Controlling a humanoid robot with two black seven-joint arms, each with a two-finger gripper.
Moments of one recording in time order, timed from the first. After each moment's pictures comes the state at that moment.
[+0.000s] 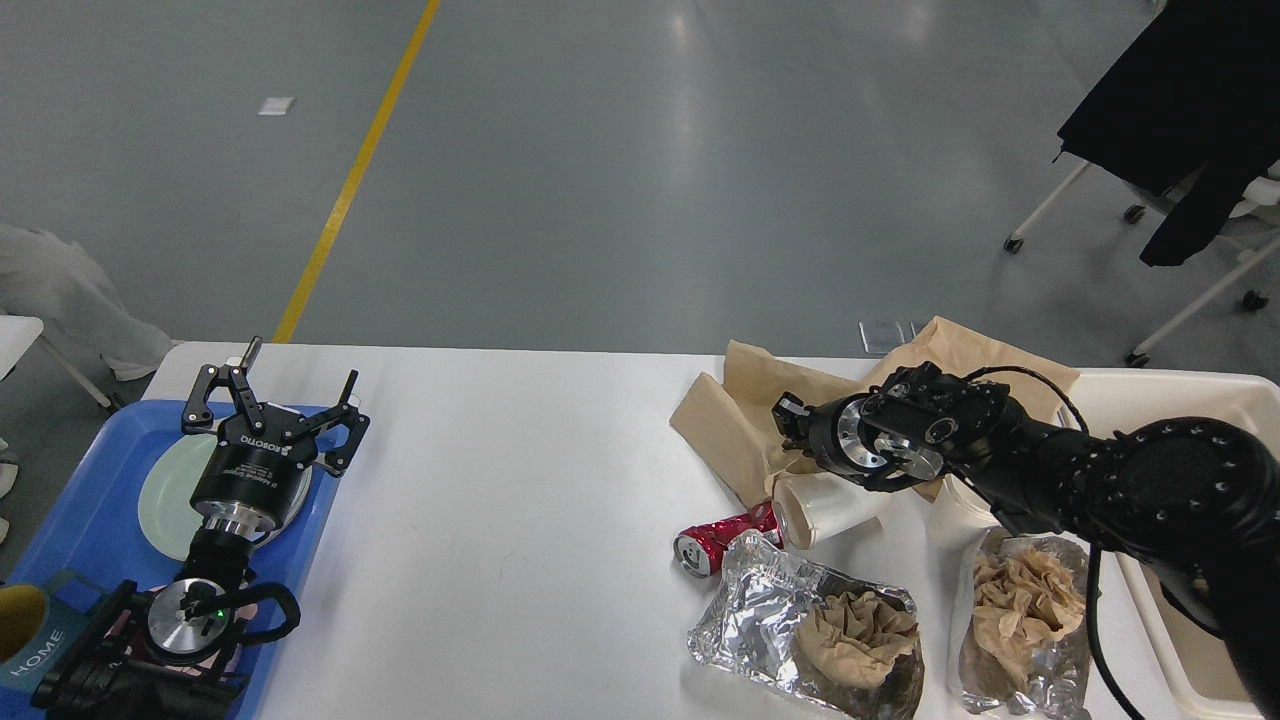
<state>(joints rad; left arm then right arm) -0.31 0.11 -1.51 -0.71 0.14 -0.67 -0.05 1.11 -0.03 -0.57 0.47 -0.01 0.20 -0.22</state>
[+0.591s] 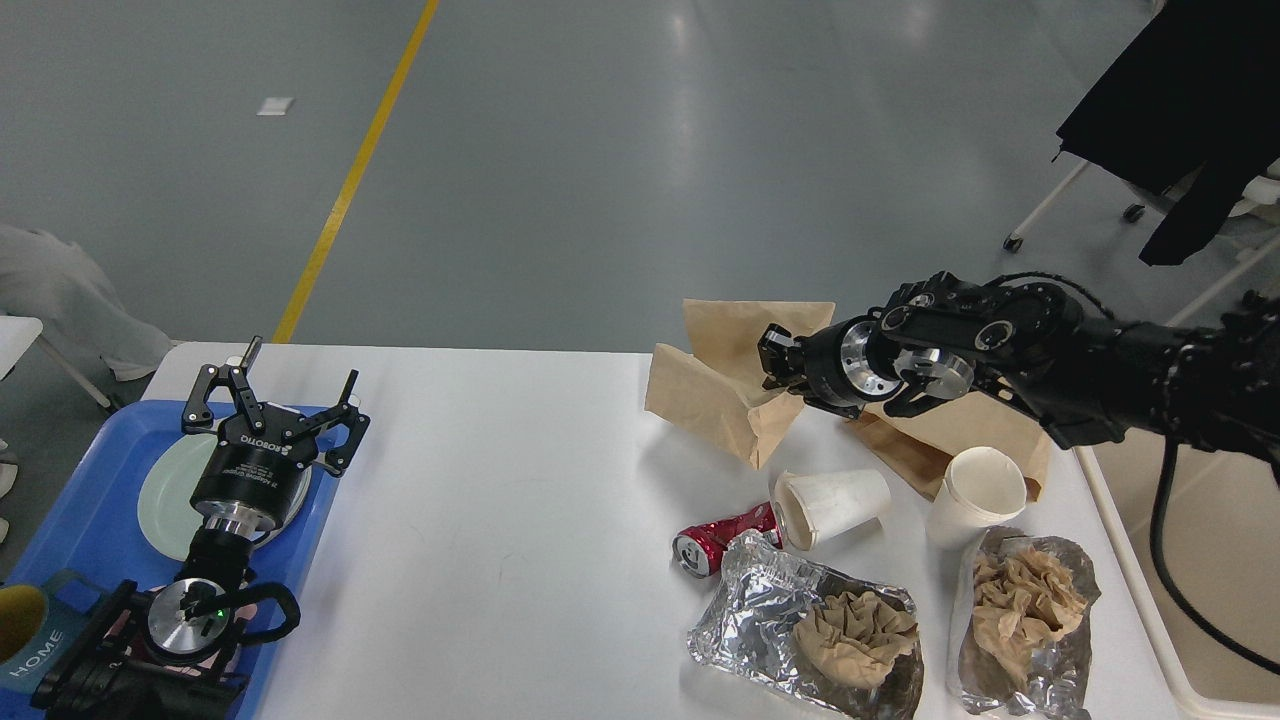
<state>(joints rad) -0.31 0.11 -1.51 -0.71 0.14 -0.67 -0.05 1.41 -0.18 -0.62 0.82 0.02 0.22 -0.22</state>
